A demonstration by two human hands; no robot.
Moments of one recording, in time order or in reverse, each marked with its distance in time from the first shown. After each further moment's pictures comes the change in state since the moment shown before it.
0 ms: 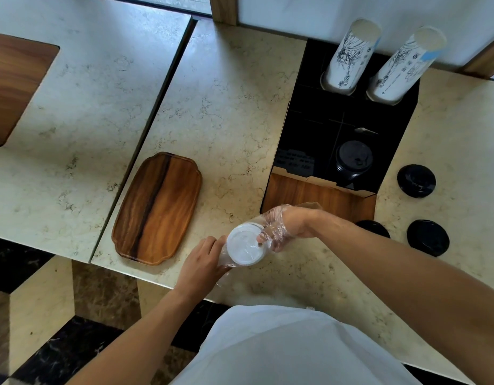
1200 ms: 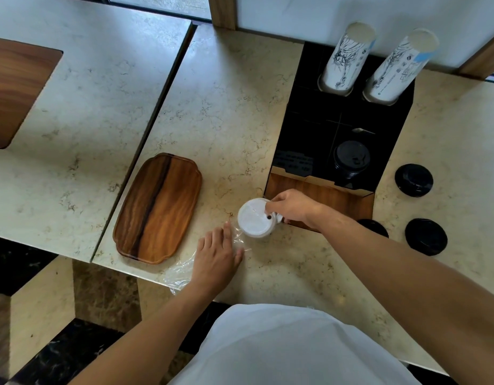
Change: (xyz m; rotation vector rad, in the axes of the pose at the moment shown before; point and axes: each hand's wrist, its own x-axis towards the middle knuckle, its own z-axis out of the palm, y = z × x) left_hand 0.022 0.036 0.007 0.305 -0.107 -0.189; right_hand 0.010 0.001 -0.013 -0.057 0.489 -0.014
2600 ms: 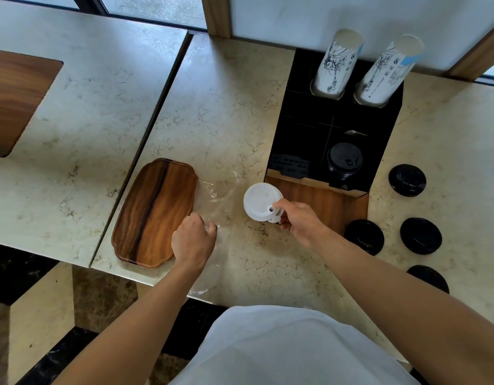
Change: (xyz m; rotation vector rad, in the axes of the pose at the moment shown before) left_hand 0.047 -0.028 -0.032 -0.317 0.045 -0.512; right_hand -0.019 0.029 0.018 0.830 0.165 0.118
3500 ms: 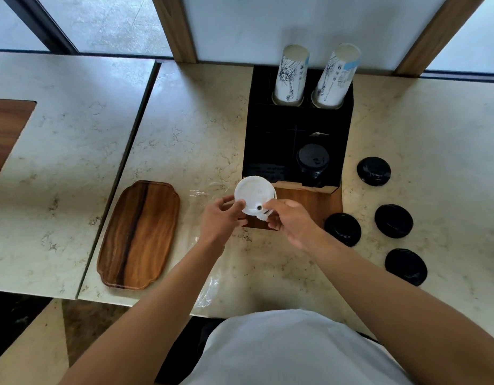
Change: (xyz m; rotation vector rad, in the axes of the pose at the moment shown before) left_hand -0.002 0.105 -0.010 -1.039 -0.429 -0.072; right_hand -0.038 -0.012 -0.018 0.188 0.033 -0.101
